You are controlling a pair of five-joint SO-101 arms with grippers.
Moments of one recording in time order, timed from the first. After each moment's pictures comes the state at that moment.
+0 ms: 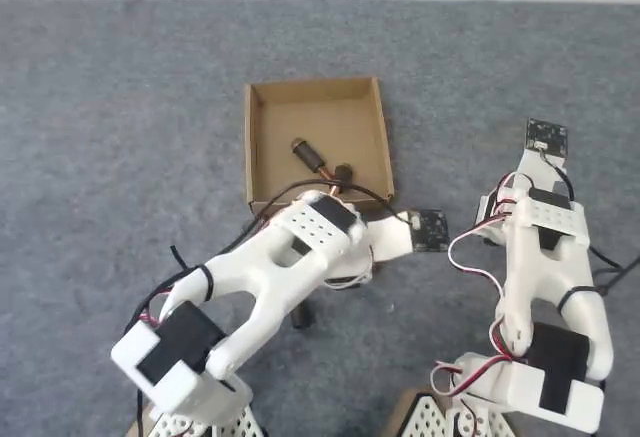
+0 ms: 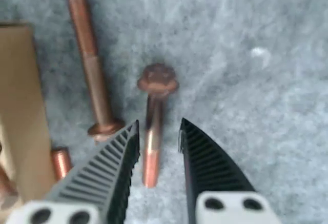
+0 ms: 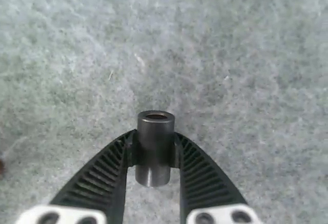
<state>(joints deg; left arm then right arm) 35.4 2.6 35.1 59.8 -39.3 13.1 -7.5 44.2 44.7 0.3</state>
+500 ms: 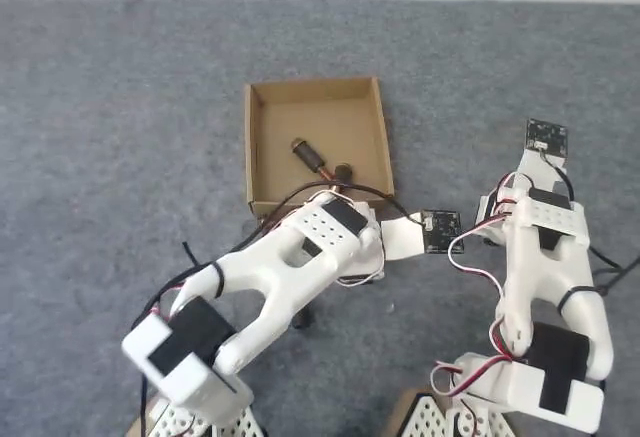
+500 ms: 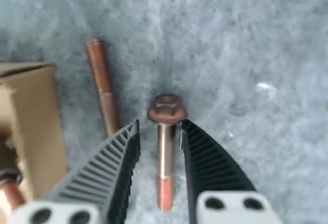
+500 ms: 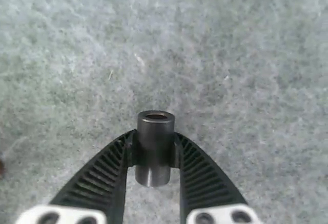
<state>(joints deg) 36.8 6.1 32.7 55.2 -39.3 13.1 -7.5 44.2 44.7 0.3</state>
